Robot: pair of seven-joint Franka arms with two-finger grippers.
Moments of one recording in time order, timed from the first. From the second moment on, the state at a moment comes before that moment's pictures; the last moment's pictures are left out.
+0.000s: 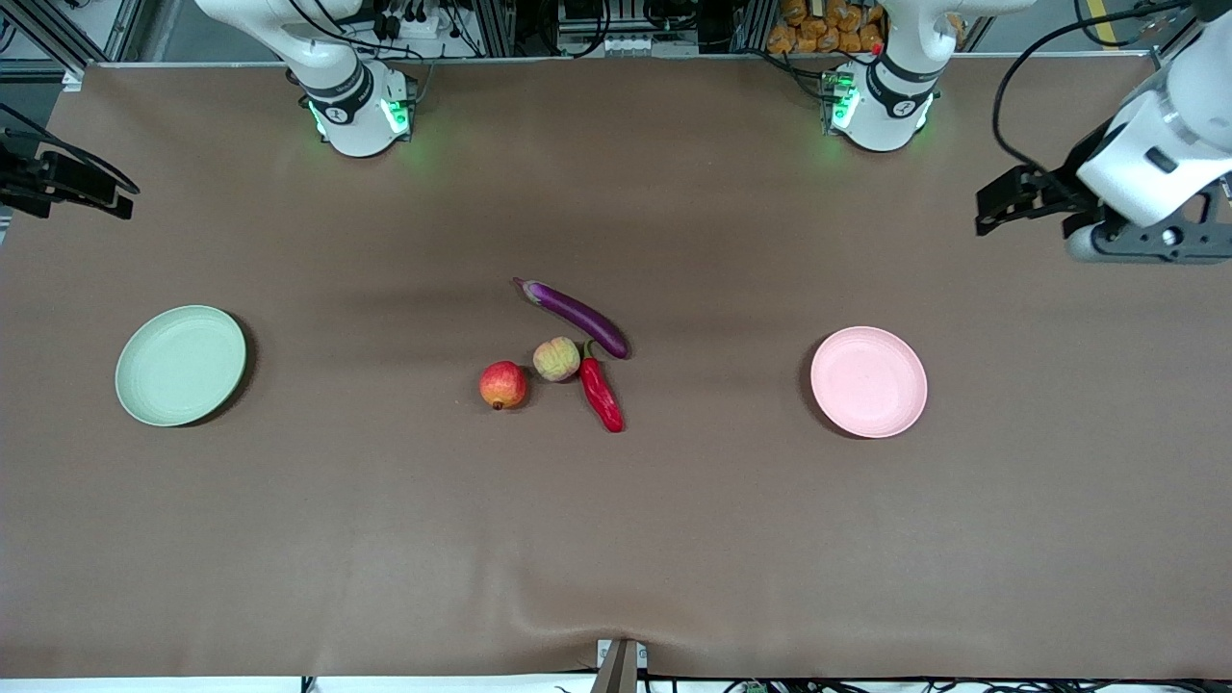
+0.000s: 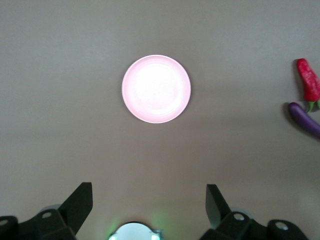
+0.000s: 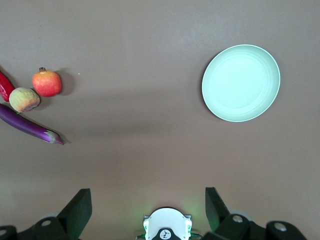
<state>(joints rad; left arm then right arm) -0.11 0.06 -0.08 -1.46 -0.07 1.41 -0.18 0.04 0.02 -0.13 -1.45 0.06 1.29 -0.03</state>
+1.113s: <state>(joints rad) -0.62 0.46 -0.09 -1.40 -0.24 1.97 -1.30 0.03 0.02 -0.14 -1.45 0.06 1.28 -0.03</state>
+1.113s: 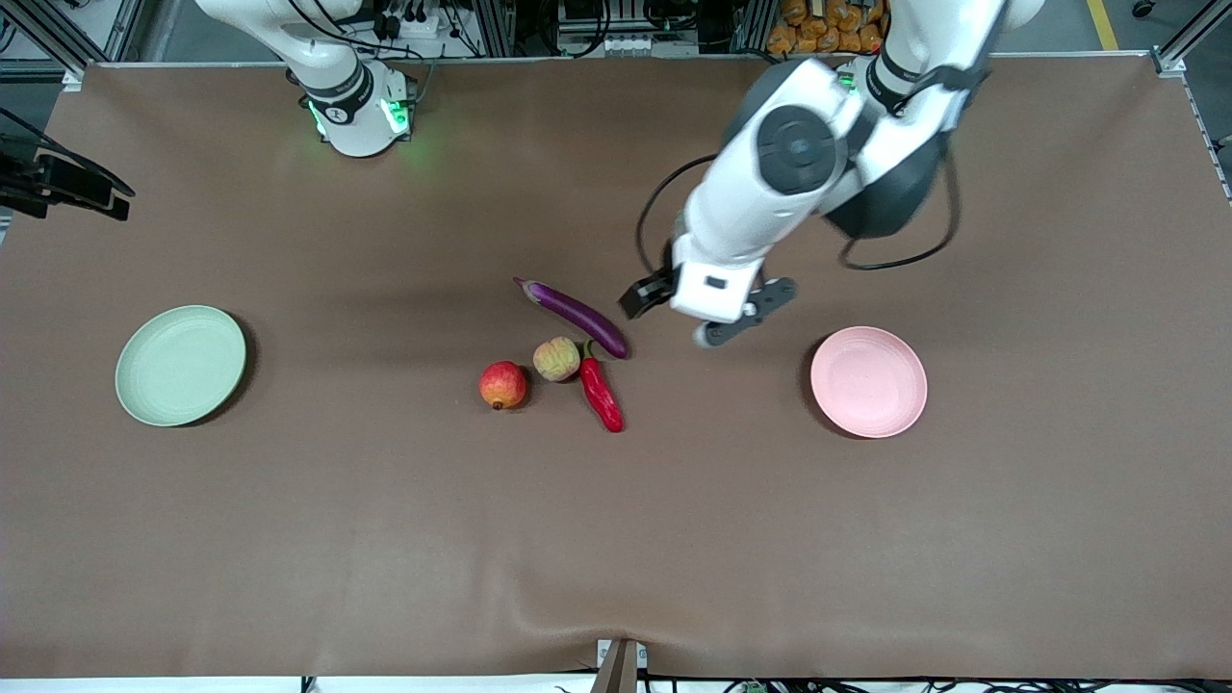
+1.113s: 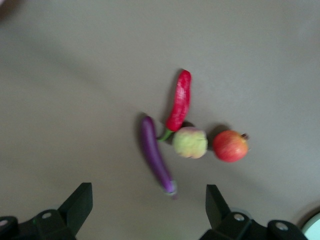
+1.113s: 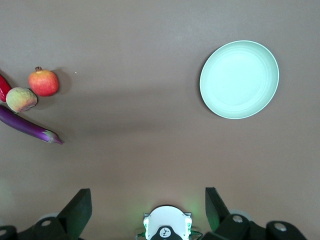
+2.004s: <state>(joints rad) -0.93 0.77 -0.07 -1.39 -0.05 2.35 -2.06 0.03 0.04 -0.14 -1.45 0.06 1.28 -0.03</state>
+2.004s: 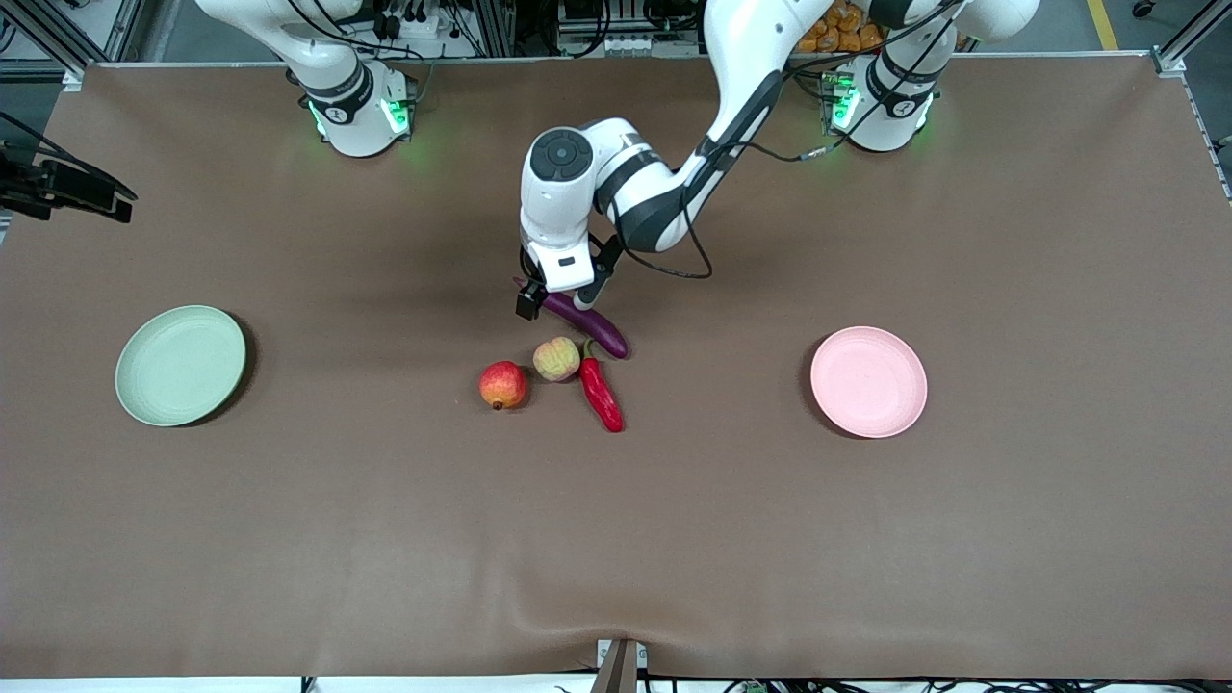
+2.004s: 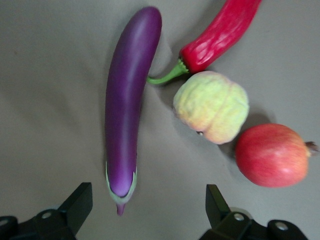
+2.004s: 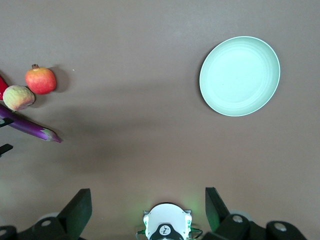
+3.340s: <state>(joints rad) -0.98 0.90 -0.05 -1.36 -0.03 2.43 -2.08 0.01 0.05 -0.14 -1.45 0.06 1.26 -0.03</state>
